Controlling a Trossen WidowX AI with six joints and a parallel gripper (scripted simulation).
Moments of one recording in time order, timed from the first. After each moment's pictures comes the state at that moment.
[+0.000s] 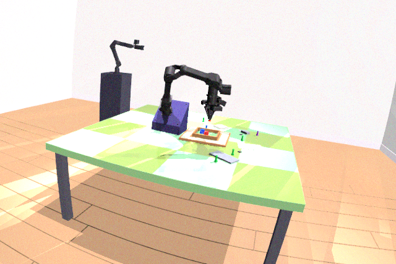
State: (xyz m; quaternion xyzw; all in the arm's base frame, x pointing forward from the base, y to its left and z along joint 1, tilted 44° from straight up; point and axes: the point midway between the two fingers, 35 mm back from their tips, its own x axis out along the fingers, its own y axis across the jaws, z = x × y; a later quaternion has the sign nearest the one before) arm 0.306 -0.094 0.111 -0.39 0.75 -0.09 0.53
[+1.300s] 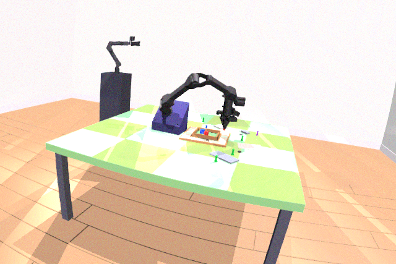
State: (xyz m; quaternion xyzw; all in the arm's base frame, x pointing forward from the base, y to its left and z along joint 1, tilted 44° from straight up) arm 0.387 -0.060 -0.040 -0.39 0.75 -0.09 0.53
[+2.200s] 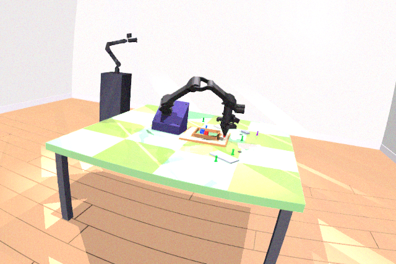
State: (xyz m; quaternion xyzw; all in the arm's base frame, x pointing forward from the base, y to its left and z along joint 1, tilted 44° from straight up) arm 0.387 -0.092 -0.073 -0.38 0.74 -0.10 0.54
